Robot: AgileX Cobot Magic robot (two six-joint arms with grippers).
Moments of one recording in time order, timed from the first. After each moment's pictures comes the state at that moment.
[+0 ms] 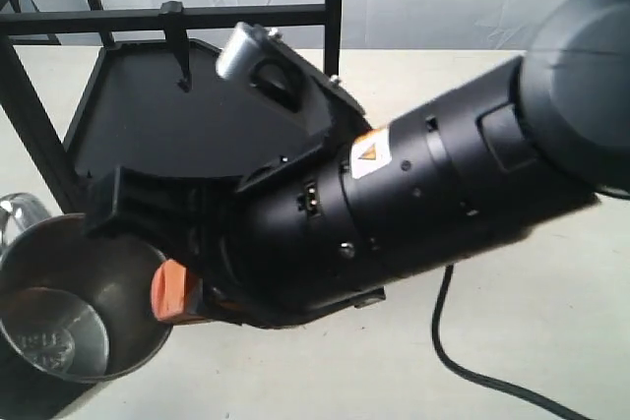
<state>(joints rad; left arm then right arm) 0.17 0.00 0.00 -0.60 0.27 0.38 1.04 1.33 -0.97 0.79 0.57 0.28</state>
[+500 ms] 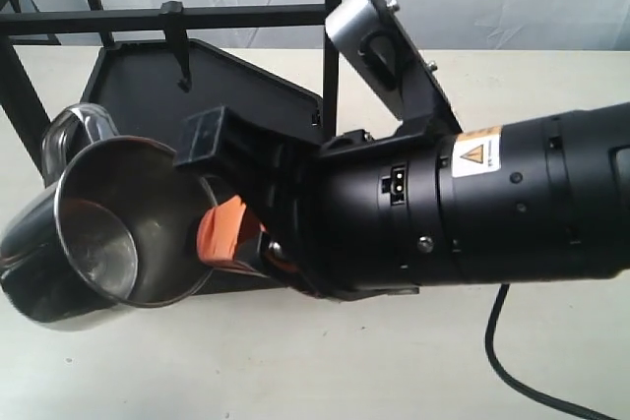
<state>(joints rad) 0.17 0.00 0.00 -0.60 0.27 0.38 1.04 1.19 -0.82 0.86 0.34 0.29</state>
